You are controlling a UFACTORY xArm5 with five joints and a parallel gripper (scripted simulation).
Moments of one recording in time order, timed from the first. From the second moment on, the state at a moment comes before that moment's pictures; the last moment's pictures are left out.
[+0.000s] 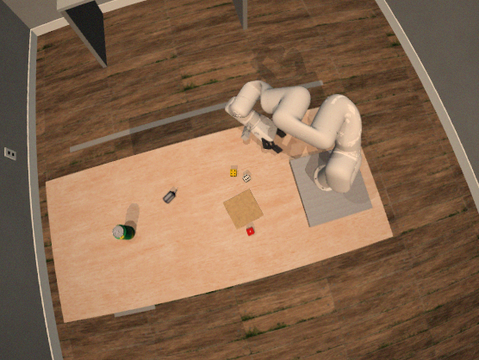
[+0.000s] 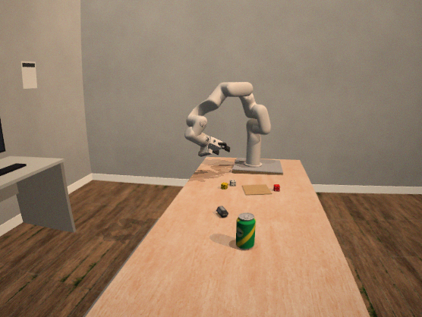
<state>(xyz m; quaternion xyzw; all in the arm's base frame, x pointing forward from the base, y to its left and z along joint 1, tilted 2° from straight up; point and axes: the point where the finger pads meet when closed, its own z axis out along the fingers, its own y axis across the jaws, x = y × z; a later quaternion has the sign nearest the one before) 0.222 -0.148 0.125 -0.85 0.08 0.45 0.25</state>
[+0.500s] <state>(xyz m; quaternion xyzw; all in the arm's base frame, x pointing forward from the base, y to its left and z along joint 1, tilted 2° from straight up) 0.275 -0.152 0.100 -0.92 -0.08 0.31 0.21</state>
